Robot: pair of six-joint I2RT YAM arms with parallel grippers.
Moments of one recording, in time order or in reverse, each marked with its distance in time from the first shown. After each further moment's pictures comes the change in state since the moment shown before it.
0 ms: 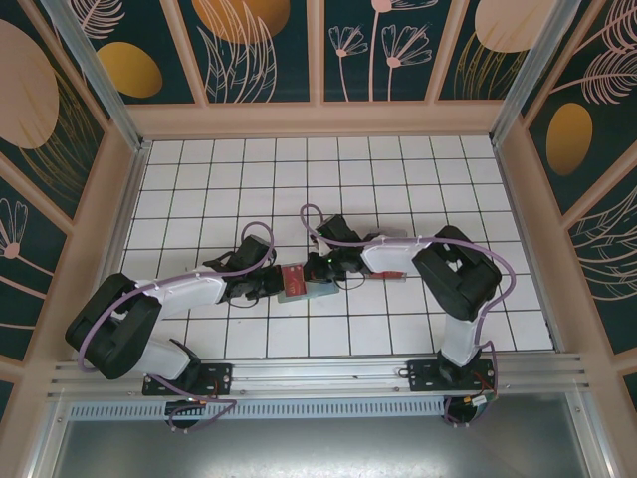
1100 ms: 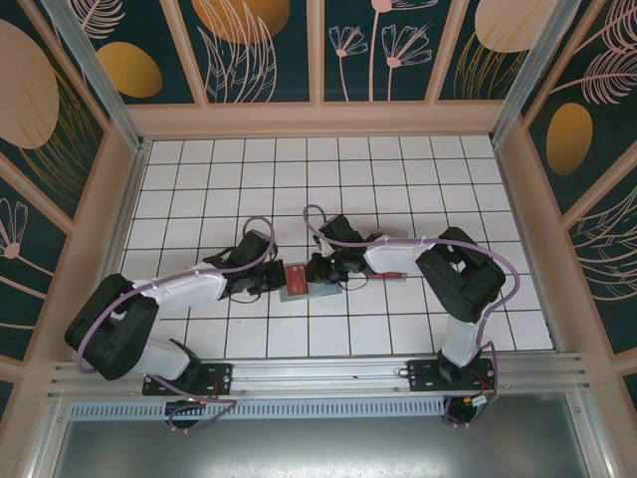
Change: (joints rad) left arm 0.000 -0.005 0.049 -0.026 -0.001 0.000; right arm 0.000 -0.011 -0.008 -0.020 0.005 -0.003
